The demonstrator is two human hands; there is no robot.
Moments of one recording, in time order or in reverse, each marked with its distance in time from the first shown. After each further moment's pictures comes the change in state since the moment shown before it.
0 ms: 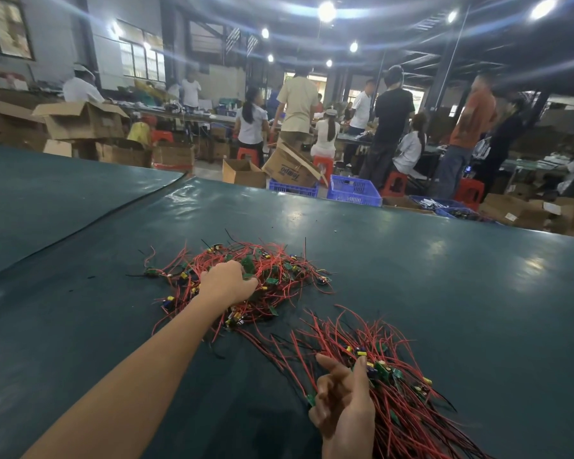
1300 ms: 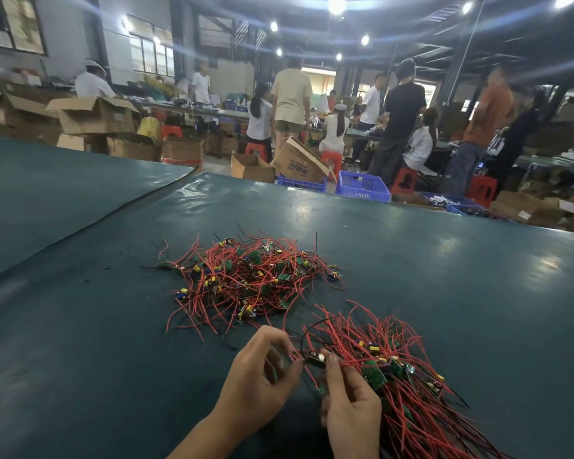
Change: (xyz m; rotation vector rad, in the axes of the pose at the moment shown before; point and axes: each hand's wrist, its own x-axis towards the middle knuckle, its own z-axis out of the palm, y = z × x) left_hand -0.165 -0.002 0.043 -0.847 0.289 0.644; right_hand -0.011 0.014 0.002 -0.370 -0.006 -0.266
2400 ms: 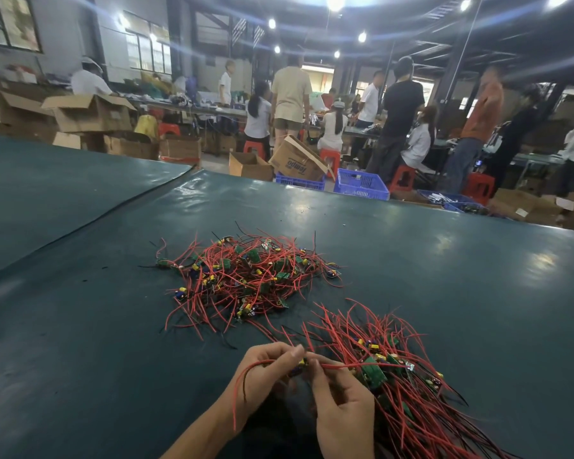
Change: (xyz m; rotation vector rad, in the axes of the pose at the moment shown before) left_hand 0.007 0.003 0.004 -0.586 -0.197 -0.696; right_hand -0.006 0.005 0.003 -0.105 -0.114 -0.220
